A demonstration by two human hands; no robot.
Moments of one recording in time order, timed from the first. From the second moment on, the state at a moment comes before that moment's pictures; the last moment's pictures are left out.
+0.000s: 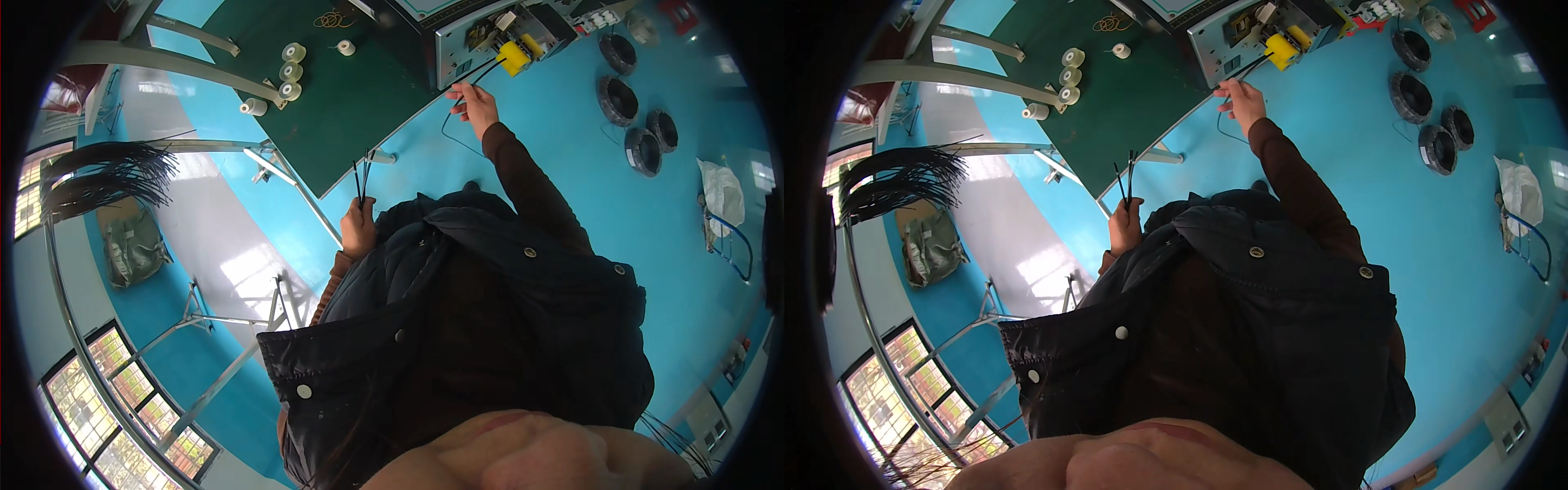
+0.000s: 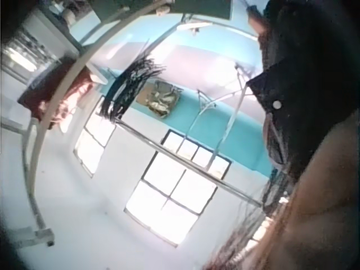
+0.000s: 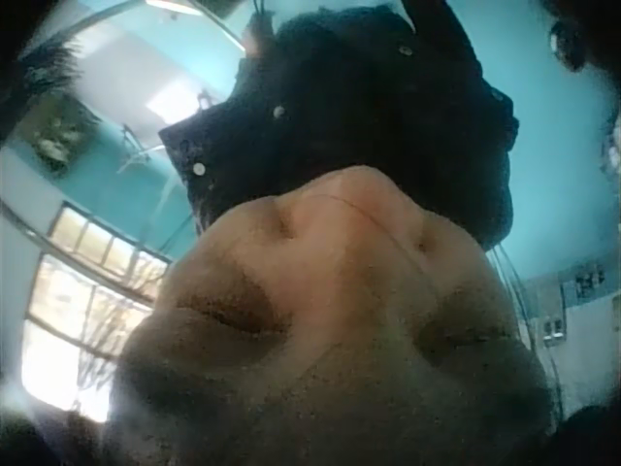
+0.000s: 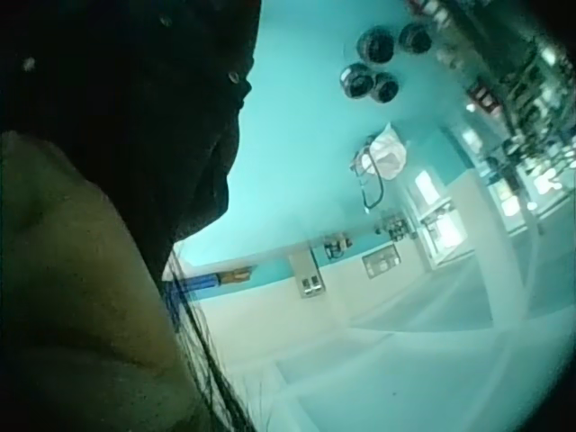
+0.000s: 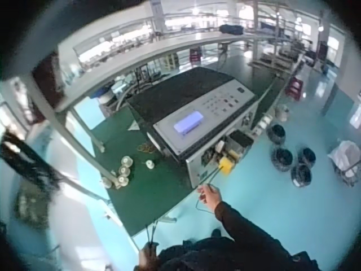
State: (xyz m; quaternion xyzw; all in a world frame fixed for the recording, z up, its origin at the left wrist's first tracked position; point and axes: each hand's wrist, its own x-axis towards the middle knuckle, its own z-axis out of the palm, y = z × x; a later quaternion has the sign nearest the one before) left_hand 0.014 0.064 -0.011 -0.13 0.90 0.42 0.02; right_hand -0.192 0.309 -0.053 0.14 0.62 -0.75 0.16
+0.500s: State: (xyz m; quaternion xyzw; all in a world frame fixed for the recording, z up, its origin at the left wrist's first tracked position) left_hand 0.008 0.065 -0.015 -0.11 0.90 0.43 0.01; right_hand -0.195 0.314 -0.054 0.15 0.65 -0.74 0.12
